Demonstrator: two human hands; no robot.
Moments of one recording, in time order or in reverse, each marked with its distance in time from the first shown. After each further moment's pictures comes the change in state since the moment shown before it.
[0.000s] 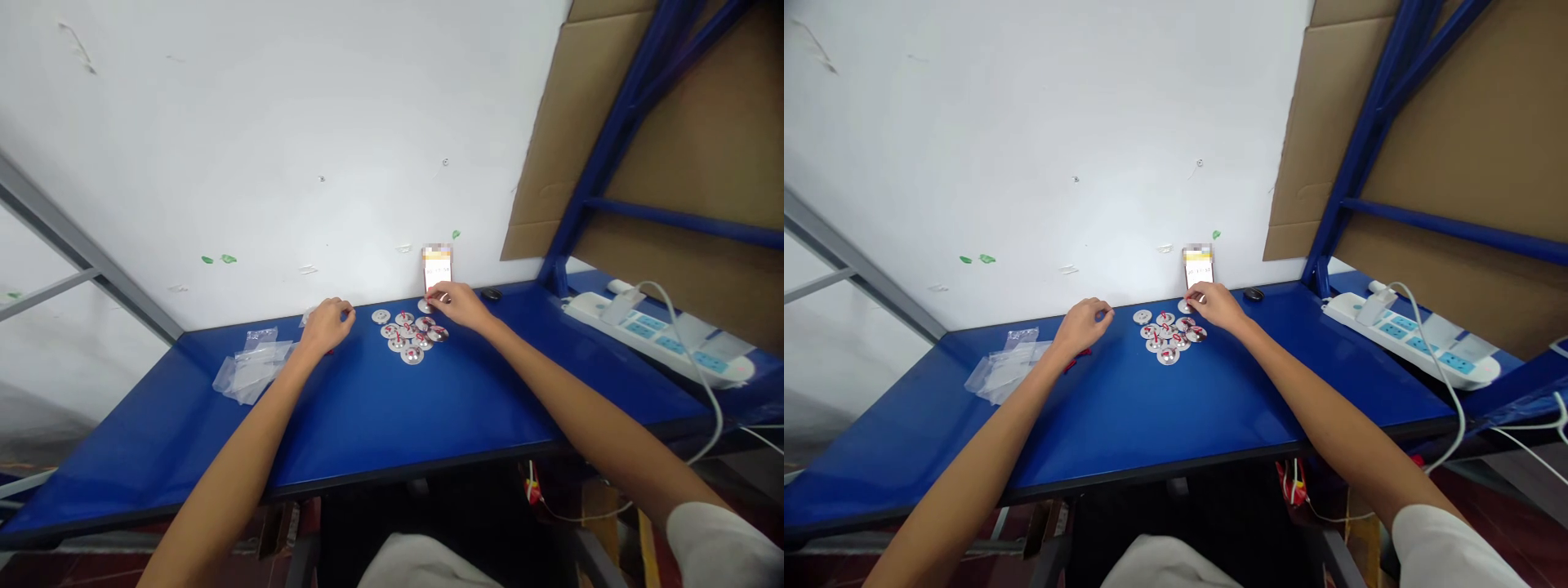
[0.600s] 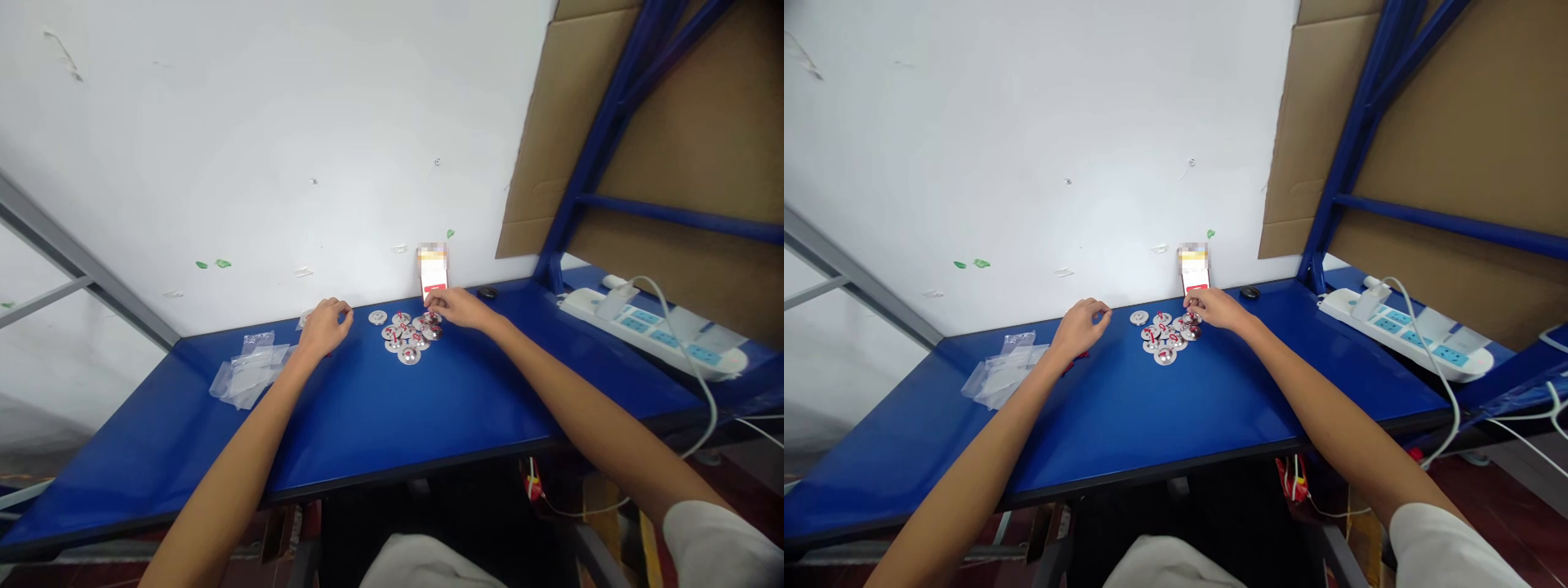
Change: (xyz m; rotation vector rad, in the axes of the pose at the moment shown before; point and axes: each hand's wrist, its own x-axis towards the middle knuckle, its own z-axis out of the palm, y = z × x) left_hand -0.001 0.002 0.002 -0.020 0.052 0.039; right_hand -0.005 0.010 -0.011 0.018 -0.251 0.004
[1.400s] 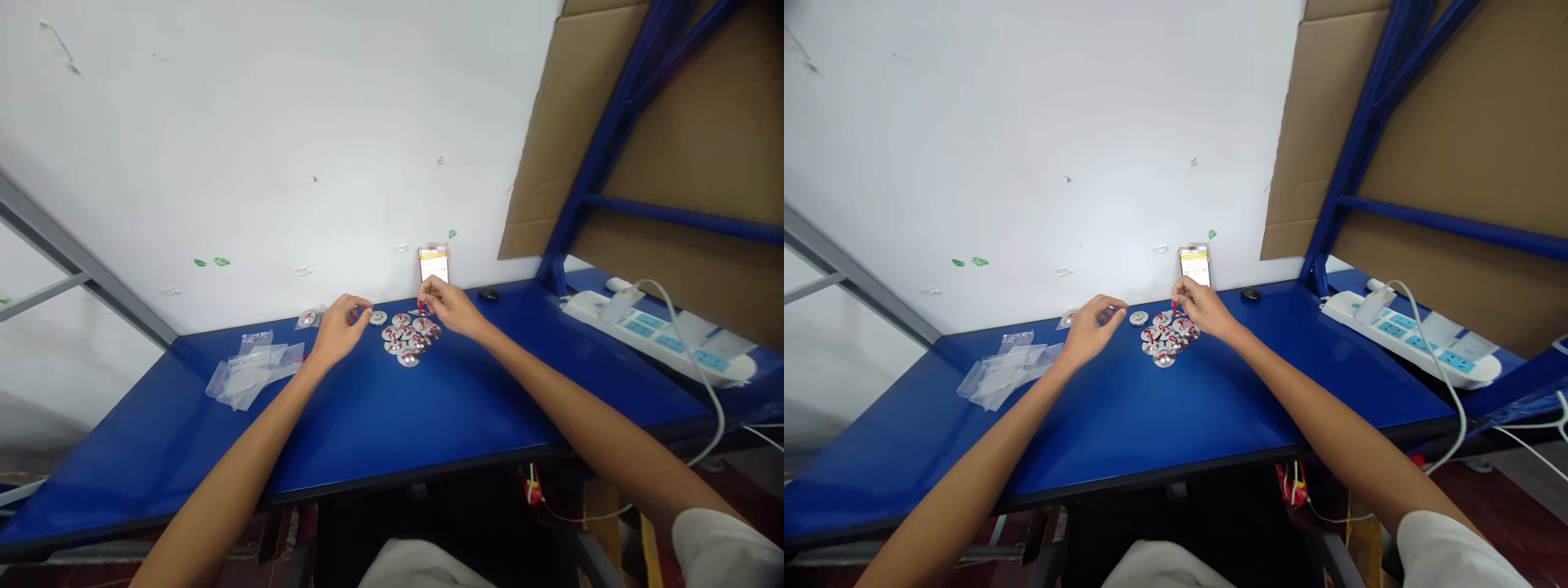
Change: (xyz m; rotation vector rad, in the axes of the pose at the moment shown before) left_hand -0.007 0.050 -0.007 -0.423 0.142 0.014; right_hand -0.003 -0.063 0.008 0.259 0.260 -0.085
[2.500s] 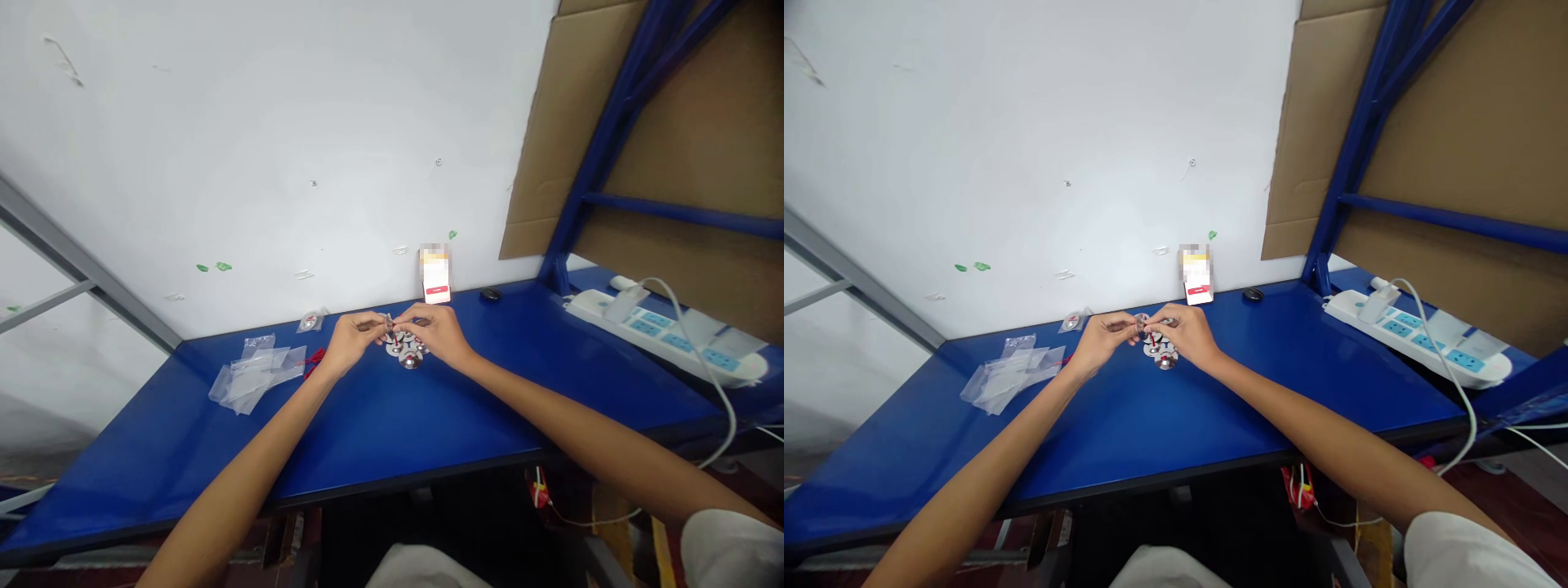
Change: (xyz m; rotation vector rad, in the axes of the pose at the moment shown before) left_hand -0.006 0.016 0.018 -0.644 -0.201 -0.247; right_hand -0.024 -0.032 0.050 0.142 0.115 0.047
